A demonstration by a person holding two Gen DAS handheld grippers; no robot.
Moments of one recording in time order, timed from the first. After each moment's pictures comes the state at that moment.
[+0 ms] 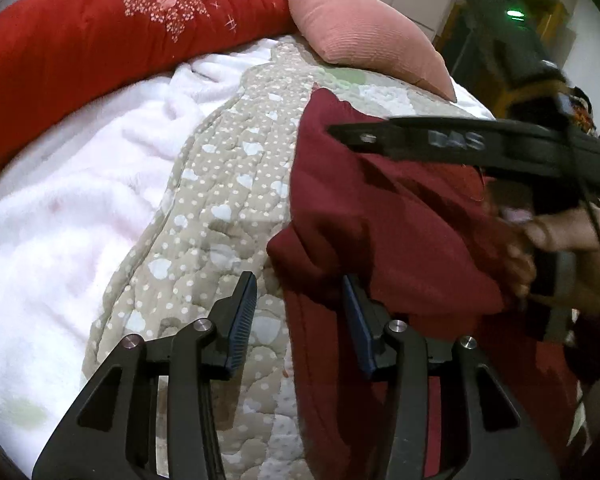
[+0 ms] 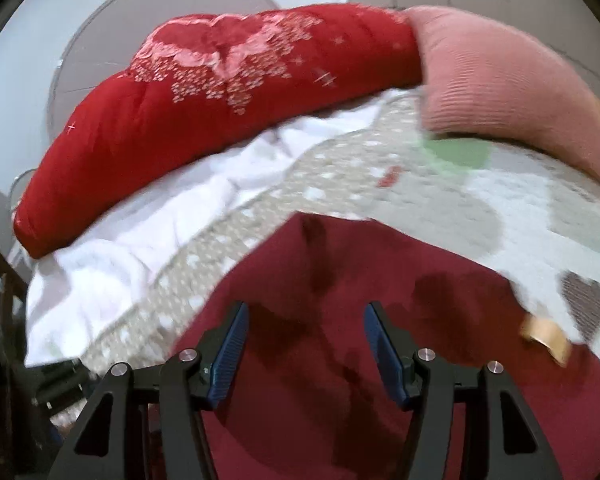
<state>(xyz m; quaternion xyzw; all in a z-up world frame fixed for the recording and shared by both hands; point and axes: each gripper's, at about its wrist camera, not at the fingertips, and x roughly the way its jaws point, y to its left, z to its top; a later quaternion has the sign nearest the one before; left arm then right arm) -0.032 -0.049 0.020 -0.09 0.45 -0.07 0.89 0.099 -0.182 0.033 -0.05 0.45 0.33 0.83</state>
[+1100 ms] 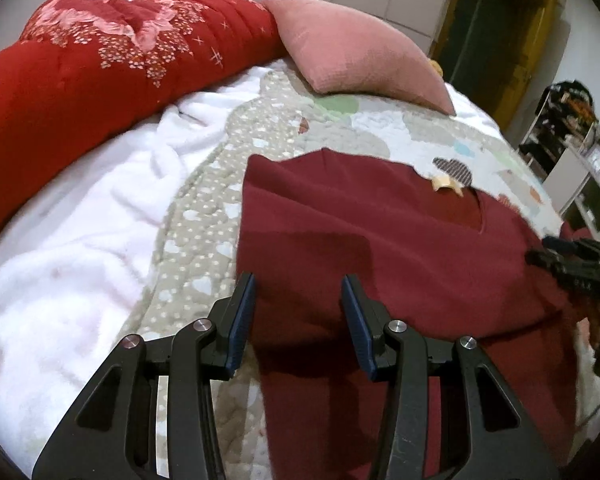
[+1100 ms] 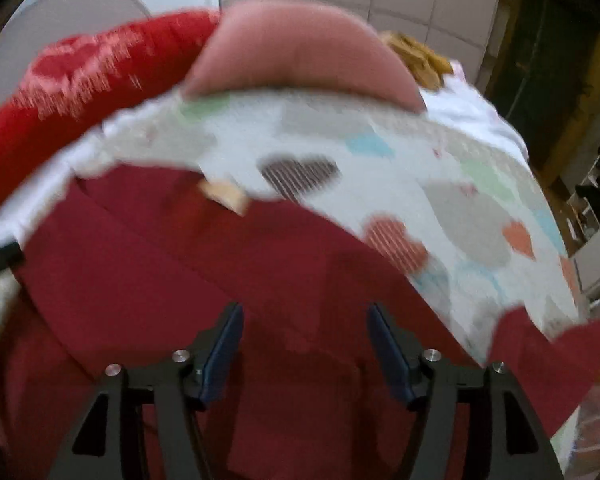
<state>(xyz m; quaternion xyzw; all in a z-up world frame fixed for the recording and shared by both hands) 0.000 -0.072 0.042 -0.05 0.42 -0.06 0.90 0.043 -0.396 0.039 -0.09 0.47 0.09 0.87</state>
